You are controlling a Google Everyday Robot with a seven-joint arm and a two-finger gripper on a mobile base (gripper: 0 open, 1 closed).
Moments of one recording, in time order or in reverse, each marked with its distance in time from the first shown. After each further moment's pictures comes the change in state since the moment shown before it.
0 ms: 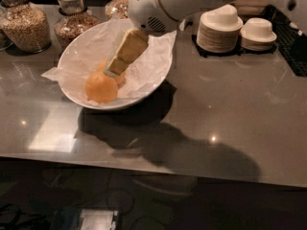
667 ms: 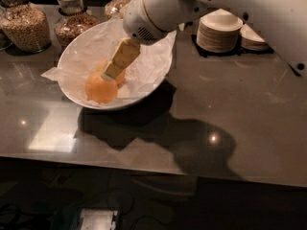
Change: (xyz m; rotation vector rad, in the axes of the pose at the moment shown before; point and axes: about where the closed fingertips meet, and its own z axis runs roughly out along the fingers) arm 0.028 -0.009 0.051 -0.054 0.045 0.104
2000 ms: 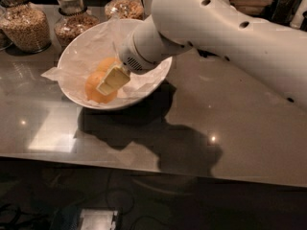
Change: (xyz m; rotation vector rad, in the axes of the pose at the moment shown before) arm 0.040 0.032 0.037 0.059 0.097 0.219
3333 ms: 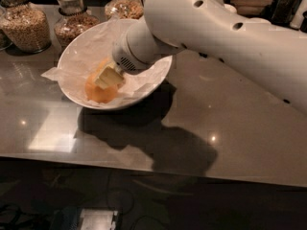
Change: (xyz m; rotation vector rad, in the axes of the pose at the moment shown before) arm -0.011 0.007 0.004 0.007 -0.013 0.008
